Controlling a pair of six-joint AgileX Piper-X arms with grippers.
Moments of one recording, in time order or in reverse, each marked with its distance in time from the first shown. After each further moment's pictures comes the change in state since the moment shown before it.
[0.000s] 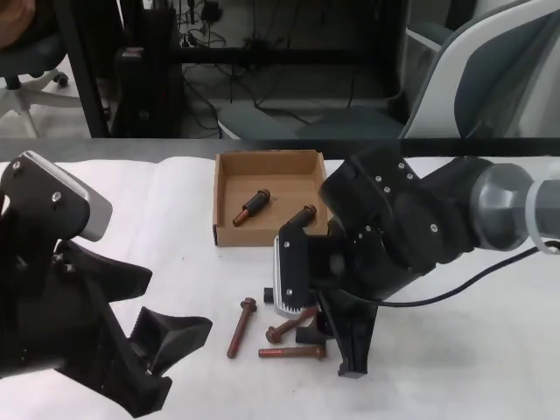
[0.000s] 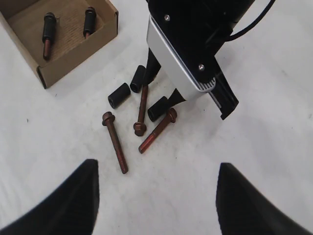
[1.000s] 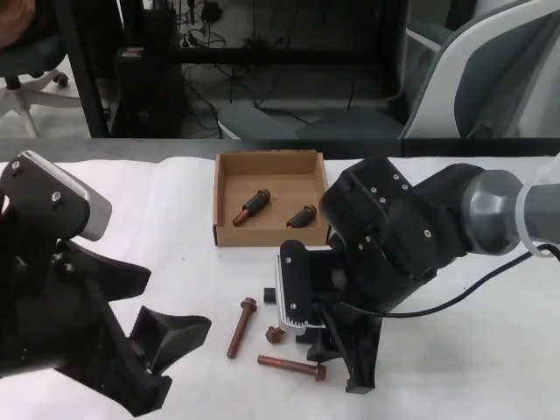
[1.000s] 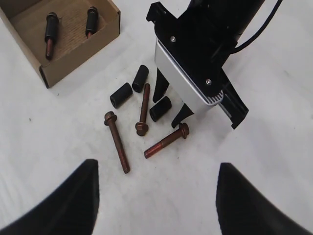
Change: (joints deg) left arm 0.0 0.0 0.0 0.0 -0.3 0.0; right arm 0.0 1.1 0.0 3.3 -2.7 -1.3
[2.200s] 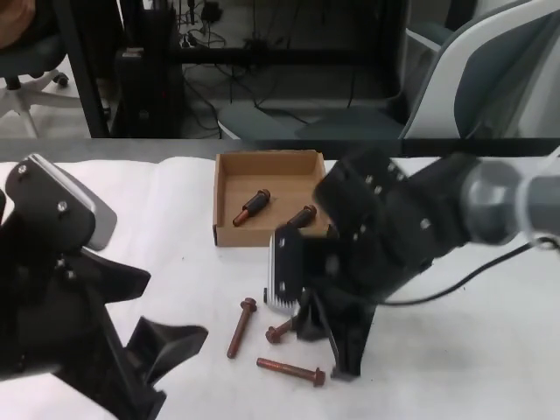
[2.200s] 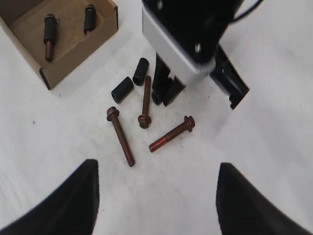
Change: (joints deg) left arm 0.0 0.0 0.0 1.7 0.0 5.7; right arm 0.7 -2.8 -1.7 1.0 0.5 7.2
